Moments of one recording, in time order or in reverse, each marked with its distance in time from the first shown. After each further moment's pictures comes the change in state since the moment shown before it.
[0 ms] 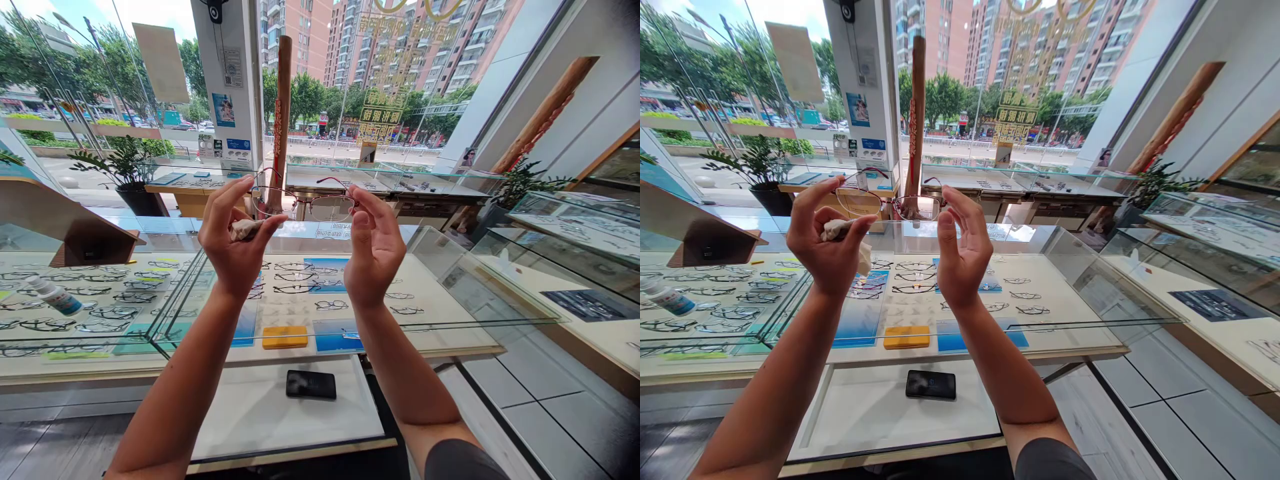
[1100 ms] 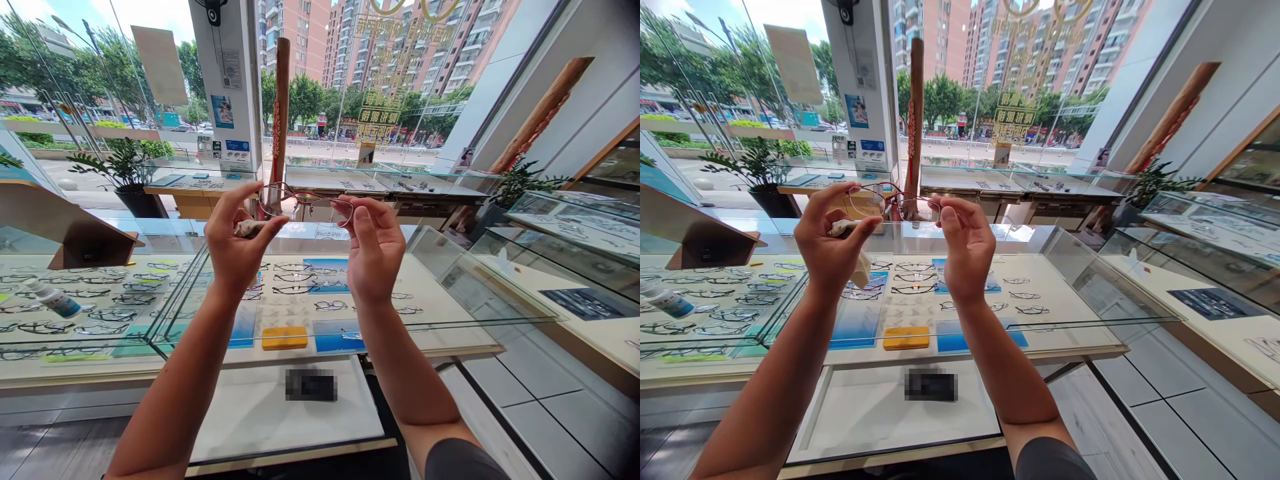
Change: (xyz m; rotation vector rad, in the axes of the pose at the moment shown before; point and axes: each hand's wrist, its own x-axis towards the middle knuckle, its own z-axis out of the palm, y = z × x) left_hand 0.006 0.008 -0.002 -0.048 -0.136 -0.141; right_hand 0.009 -0.001 -0.005 0.152 -0.019 0.221
